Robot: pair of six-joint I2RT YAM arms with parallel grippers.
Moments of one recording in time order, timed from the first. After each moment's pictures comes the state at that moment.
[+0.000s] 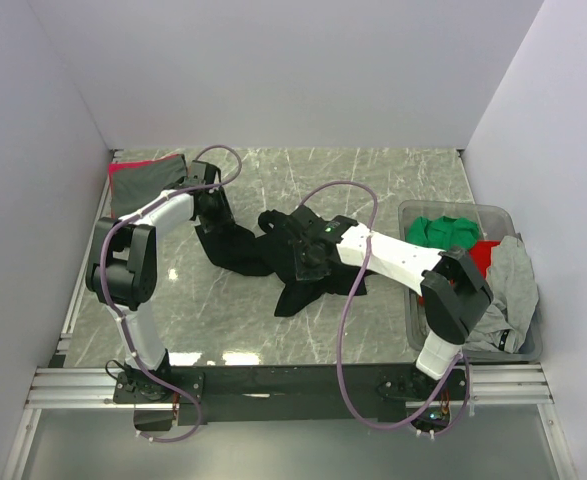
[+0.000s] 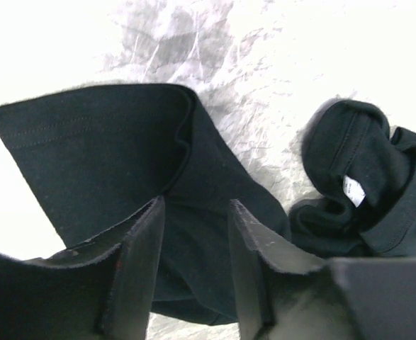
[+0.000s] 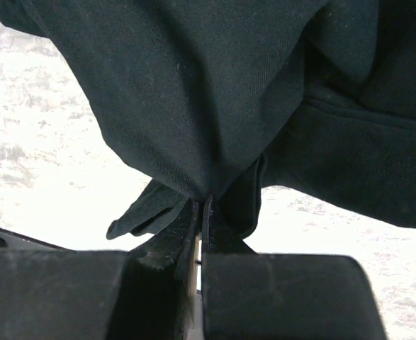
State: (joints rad) left arm -0.23 1.88 1.32 -0.47 0.06 -0.56; right arm 0.81 1.71 1.27 -0.74 0.04 0.65
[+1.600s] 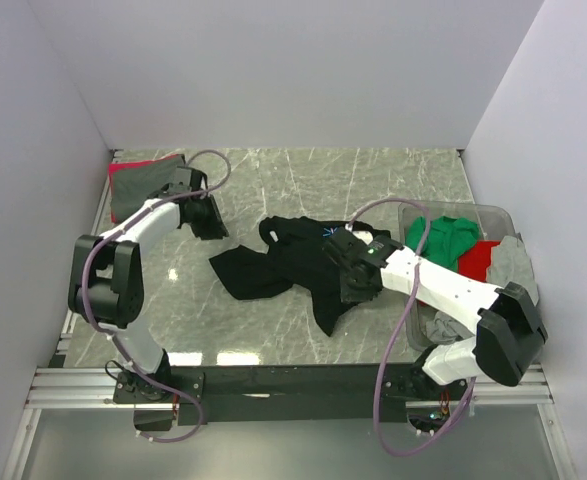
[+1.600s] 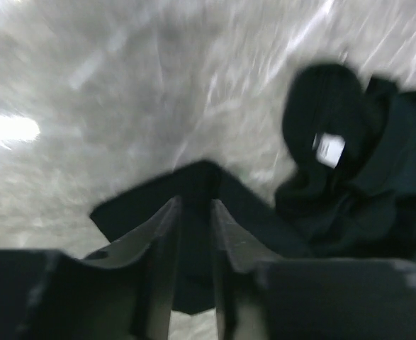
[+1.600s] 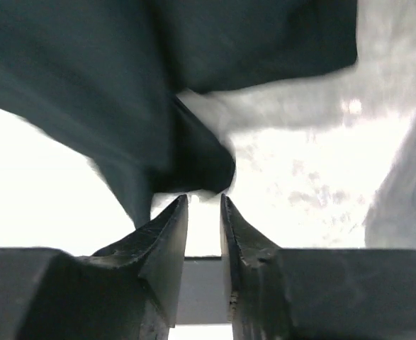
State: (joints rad) left arm -0.18 1.71 1.21 -0.50 0.18 -0.54; right arm 0.77 1.38 1.00 -0.94 0.24 0.74
